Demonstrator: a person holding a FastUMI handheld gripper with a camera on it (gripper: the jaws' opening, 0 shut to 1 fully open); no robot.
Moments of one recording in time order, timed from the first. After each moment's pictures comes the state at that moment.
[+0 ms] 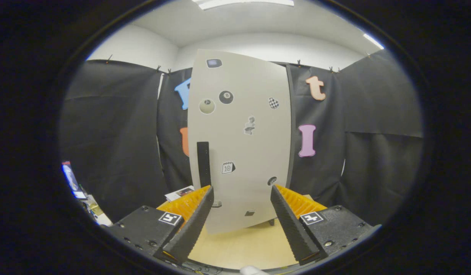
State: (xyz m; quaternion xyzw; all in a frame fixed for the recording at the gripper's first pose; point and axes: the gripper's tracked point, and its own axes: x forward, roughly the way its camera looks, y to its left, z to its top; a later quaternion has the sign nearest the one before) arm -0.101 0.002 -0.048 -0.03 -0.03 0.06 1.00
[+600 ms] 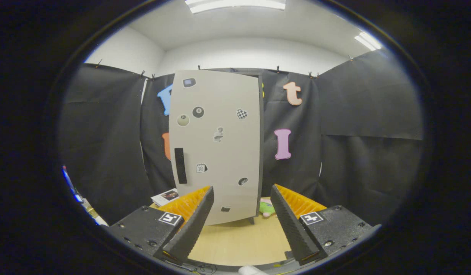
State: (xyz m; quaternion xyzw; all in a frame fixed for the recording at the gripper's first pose) arm -0.153 -0.057 -0.034 -0.01 -0.04 0.00 1.00
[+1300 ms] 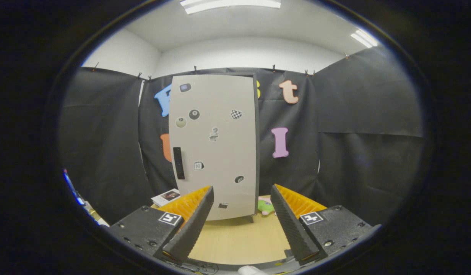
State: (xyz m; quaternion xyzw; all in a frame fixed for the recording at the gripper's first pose) arm -0.157 -0.064 -0.033 0.00 -0.04 0.00 1.00
